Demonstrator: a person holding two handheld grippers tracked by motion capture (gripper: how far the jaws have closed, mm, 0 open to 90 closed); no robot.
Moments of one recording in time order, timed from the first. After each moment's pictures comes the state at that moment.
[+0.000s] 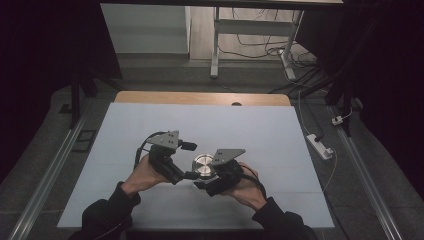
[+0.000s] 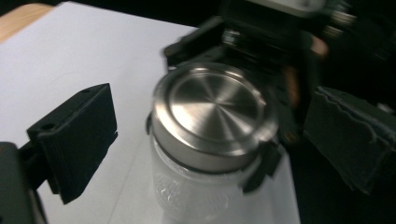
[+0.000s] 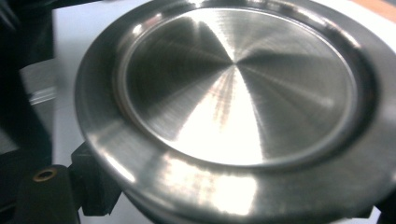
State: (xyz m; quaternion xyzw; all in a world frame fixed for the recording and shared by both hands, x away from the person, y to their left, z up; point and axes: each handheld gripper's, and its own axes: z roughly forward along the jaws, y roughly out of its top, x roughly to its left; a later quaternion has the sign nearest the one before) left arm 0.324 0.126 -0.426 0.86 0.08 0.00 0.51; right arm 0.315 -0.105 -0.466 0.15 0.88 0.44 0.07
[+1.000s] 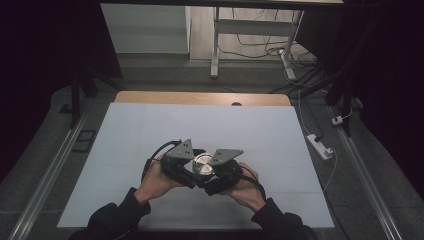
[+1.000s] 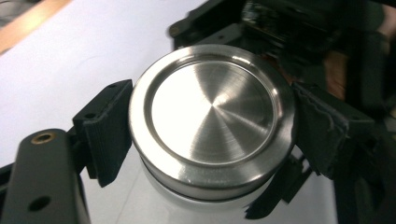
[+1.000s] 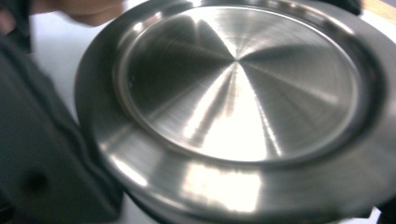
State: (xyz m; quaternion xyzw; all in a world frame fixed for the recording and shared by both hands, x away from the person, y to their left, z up) left arm 0.308 0.085 -0.438 0.87 0.17 0.09 0.46; right arm 0.315 -0.103 -0.467 0.17 0.89 0.42 0.10
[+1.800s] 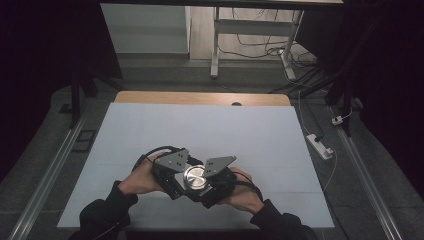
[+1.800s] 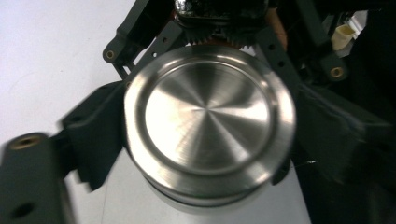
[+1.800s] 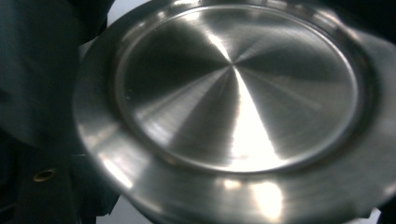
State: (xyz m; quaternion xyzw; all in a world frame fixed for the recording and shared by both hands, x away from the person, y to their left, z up) left arm 0.300 0.106 -0.430 0.90 -0.02 0.05 0.43; right arm 0.296 -0.090 -0.467 0.07 0.90 0.43 0.04
